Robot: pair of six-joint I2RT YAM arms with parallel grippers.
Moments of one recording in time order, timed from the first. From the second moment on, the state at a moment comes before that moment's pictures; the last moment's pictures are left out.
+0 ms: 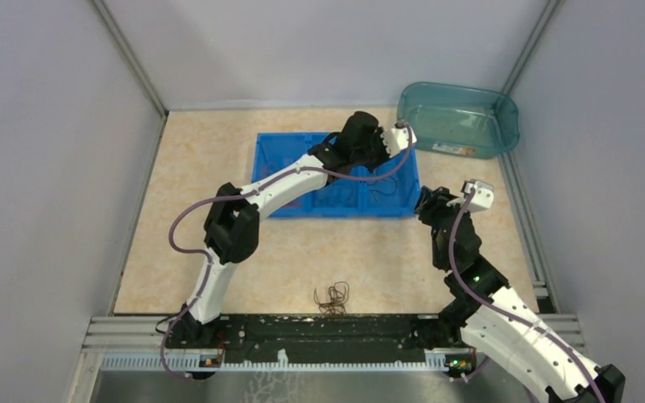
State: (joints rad) left arm -0.84 2.17 1.93 -0.18 0.12 0.49; right arm 0.62 0.54 0.46 0.01 0.75 0.44
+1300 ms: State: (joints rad) left arm -0.70 1.35 1.36 -0.51 0.38 0.59; right arm 0.82 0.98 0.41 0.07 -0.20 0.38
